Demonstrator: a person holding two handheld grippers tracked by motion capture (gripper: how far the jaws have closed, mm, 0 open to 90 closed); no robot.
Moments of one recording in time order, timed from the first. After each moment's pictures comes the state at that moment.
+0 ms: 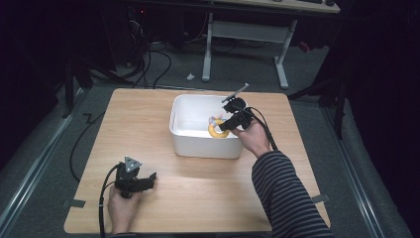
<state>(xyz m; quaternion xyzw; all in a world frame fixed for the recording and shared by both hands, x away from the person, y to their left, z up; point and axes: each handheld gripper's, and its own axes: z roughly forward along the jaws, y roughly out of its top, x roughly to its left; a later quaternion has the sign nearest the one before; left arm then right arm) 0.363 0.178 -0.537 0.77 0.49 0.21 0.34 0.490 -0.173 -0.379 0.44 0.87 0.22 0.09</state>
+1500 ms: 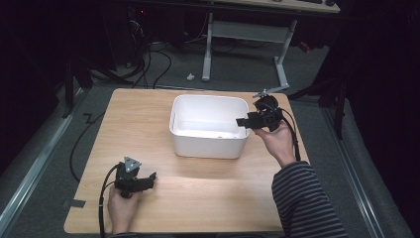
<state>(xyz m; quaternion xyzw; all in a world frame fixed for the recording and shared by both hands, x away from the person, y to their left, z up) 0.363 0.179 -0.537 0.77 0.49 0.21 0.34 0.448 -0.241 -0.339 0.47 0.81 0.34 0.13</state>
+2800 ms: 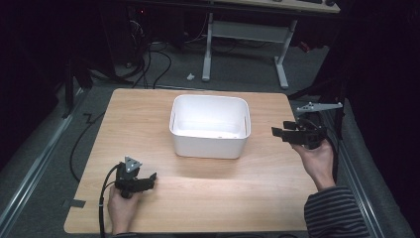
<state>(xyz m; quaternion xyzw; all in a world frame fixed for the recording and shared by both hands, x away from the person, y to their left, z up) 0.363 0.178 -0.537 0.77 0.49 0.21 0.34 0.379 -0.323 -0.328 0.49 0.78 0.36 0.19</state>
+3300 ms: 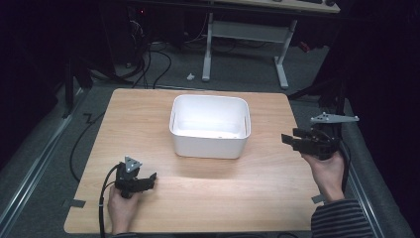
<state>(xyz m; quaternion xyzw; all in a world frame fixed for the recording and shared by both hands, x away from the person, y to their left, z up) 0.363 0.178 -0.537 0.77 0.49 0.21 0.34 0.351 -0.346 -0.337 0.49 0.76 0.38 0.20</state>
